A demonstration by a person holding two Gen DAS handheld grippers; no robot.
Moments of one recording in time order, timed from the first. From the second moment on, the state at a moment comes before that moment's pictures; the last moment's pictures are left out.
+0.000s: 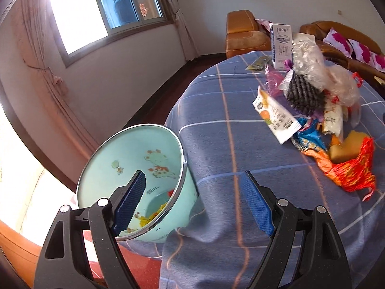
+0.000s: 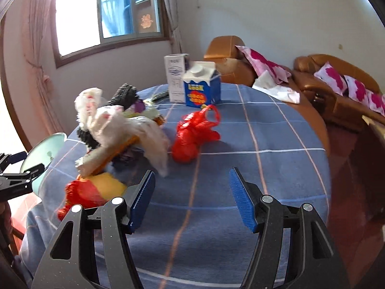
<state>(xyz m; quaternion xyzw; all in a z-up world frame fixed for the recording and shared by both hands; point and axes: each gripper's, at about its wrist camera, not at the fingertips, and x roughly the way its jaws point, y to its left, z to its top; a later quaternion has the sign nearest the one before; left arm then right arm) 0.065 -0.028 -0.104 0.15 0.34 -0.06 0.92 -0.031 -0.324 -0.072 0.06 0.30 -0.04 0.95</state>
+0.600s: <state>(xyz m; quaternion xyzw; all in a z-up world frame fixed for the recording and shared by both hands) 0.079 -0.132 -0.044 0.16 0.27 -0.16 0.94 -0.049 -0.434 -0.078 0.11 0.29 -0.15 0.94</state>
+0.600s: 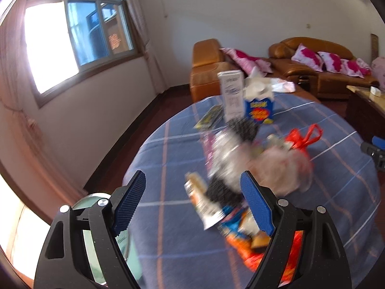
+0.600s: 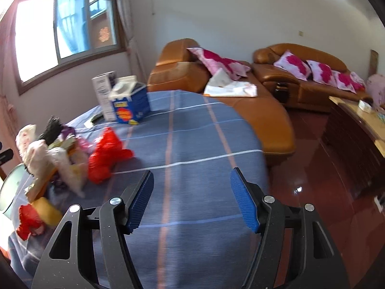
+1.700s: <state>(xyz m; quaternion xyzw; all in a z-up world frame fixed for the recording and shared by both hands) 0.081 0.036 -0.037 0.03 0.28 -0.03 0.96 0.055 -0.357 -0.084 0.13 0.39 -0.01 0.91</state>
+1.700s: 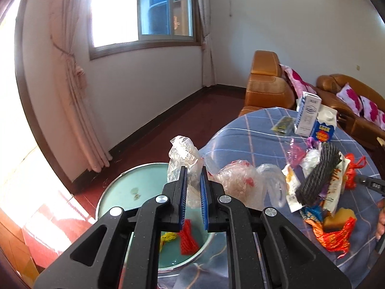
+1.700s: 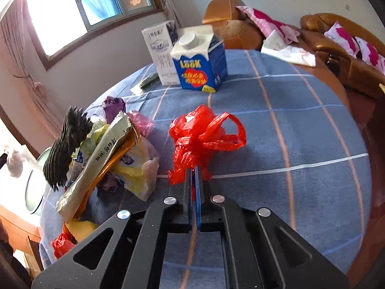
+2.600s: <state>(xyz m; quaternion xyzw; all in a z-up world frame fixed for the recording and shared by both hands) 0.085 0.112 -0.056 0.05 0.30 0.10 0.95 0.092 -0.220 0.008 0.03 0.30 0.13 0.95</state>
